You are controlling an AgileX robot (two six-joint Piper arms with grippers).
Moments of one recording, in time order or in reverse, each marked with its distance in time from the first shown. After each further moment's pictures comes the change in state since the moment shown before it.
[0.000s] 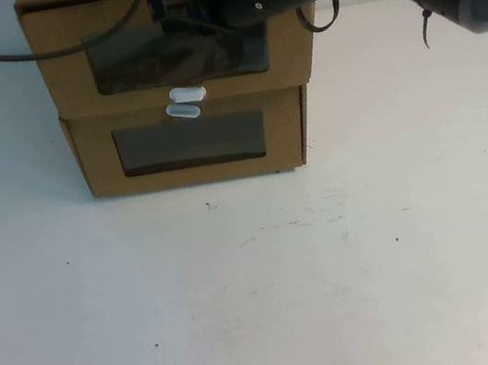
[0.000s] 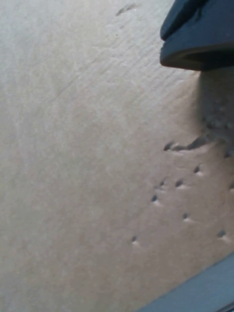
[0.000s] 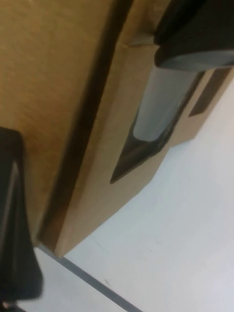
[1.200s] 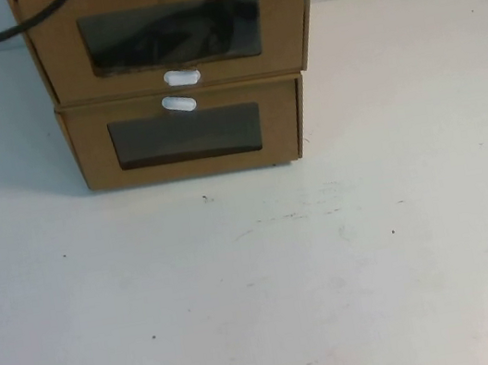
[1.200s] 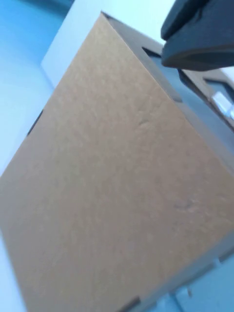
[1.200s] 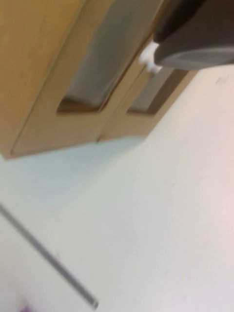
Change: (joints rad) right arm -0.009 -0.205 0.019 -0.075 0.240 -0.074; left arm 0.000 -0.386 0.185 0.094 -0.038 0.096
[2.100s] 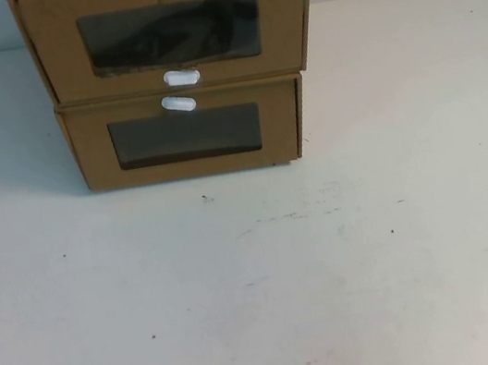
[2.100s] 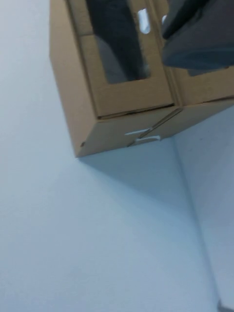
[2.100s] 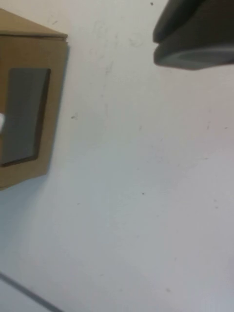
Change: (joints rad) right arm -0.002 -1.096 1.102 -0.245 -0.109 0.397; left arm 0.000 -1.467 1.658 -0.103 -0.920 0.327
